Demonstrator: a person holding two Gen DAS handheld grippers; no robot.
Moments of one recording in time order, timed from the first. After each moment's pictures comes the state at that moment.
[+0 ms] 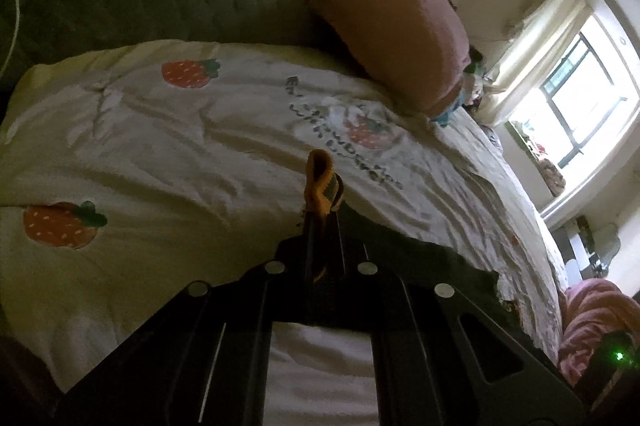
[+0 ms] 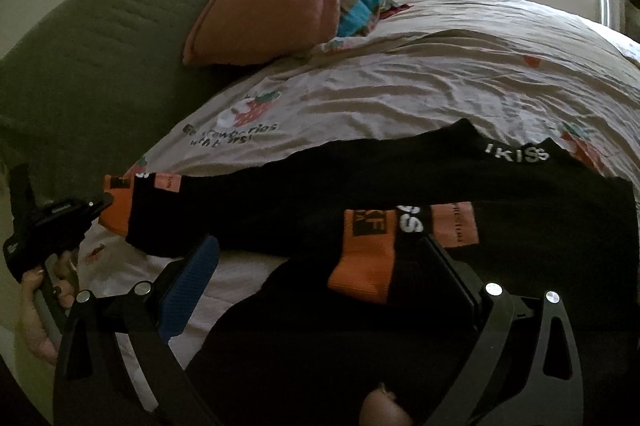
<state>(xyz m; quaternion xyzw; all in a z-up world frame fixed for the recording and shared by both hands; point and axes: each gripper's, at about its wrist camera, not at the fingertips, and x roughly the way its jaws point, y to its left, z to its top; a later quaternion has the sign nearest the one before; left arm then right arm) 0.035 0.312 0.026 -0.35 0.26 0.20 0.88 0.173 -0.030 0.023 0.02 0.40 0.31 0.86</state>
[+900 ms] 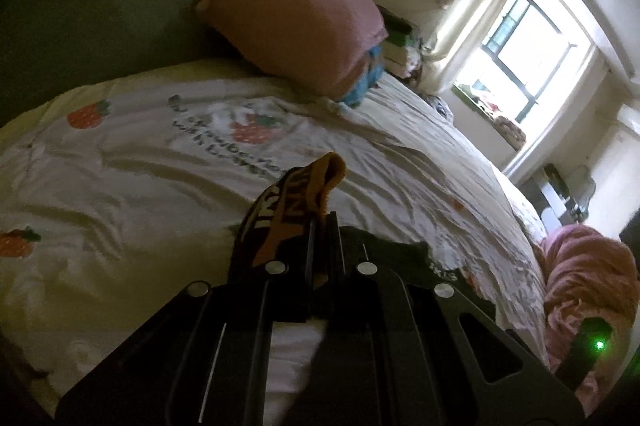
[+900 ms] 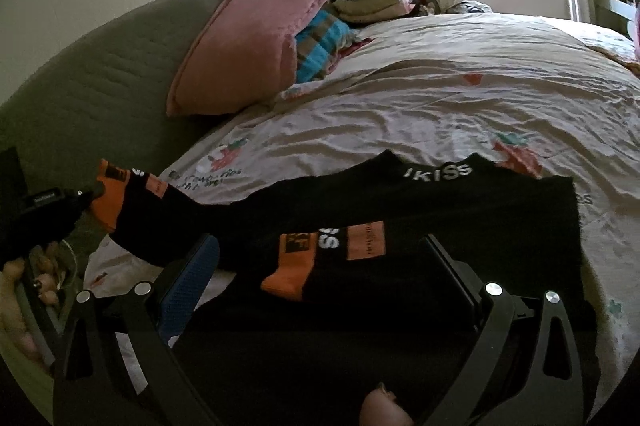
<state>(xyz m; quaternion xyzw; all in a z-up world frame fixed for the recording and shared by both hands) 0.080 0.208 0.095 -0.28 0.27 0.10 0.92 0.172 -0.128 0.052 0.07 0.35 0.28 0.89</state>
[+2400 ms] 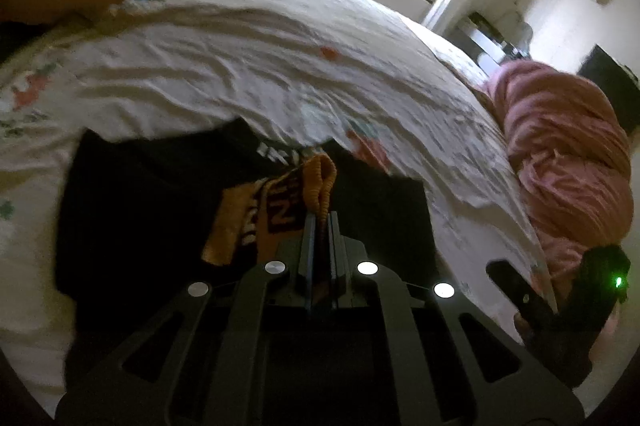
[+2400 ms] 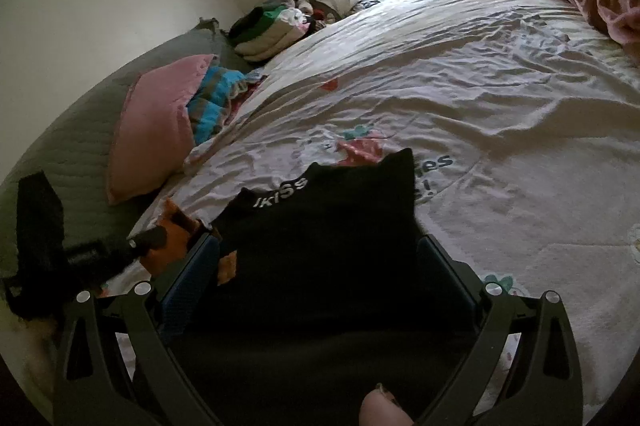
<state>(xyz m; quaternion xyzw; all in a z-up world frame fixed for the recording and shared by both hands) 0.219 -0.030 0.037 -0.15 0.42 -0.12 0.88 0.189 -0.304 0.018 0.21 0.34 0.16 0.90</state>
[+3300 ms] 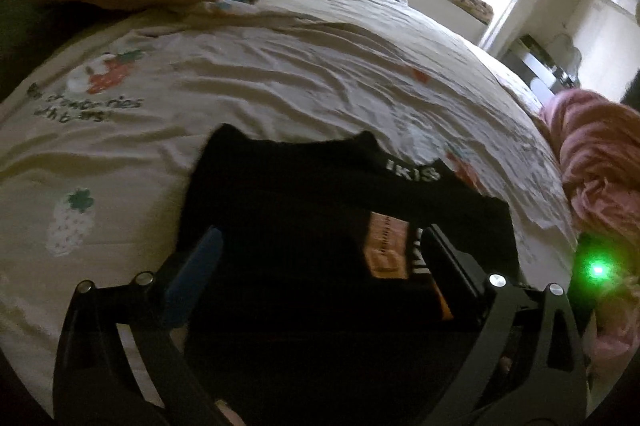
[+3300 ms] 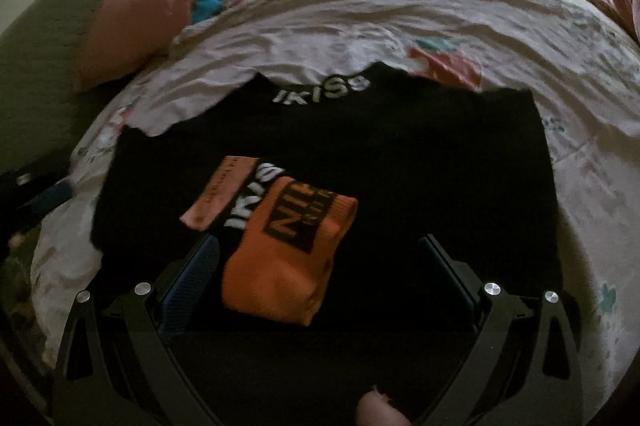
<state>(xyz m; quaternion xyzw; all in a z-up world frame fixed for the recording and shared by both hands) 0.201 0.077 0.025 -0.16 0.41 0.00 0.90 0.242 -0.170 -0.043 0.06 0.48 0.17 0.86</state>
